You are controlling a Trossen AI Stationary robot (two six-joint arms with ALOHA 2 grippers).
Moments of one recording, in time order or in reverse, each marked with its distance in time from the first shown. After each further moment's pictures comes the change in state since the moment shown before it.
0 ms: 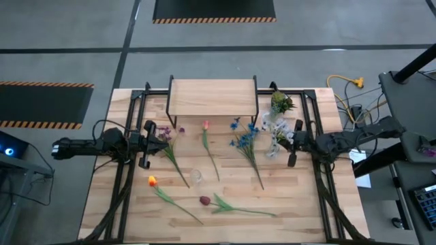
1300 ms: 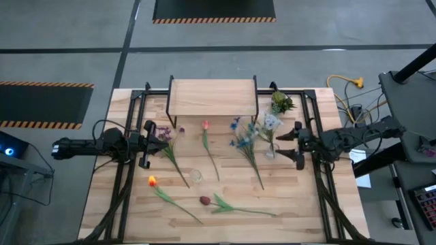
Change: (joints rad) left arm 0.000 0.000 0.000 0.000 0.000 0.000; right arm 0.001 0.008 0.159 -0.187 -0.218 0.204
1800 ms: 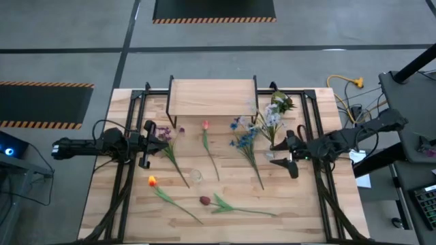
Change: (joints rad) left arm 0.000 0.000 0.000 0.000 0.000 0.000; right arm 0.090 0.258 0.076 -0.032 -0.005 0.160
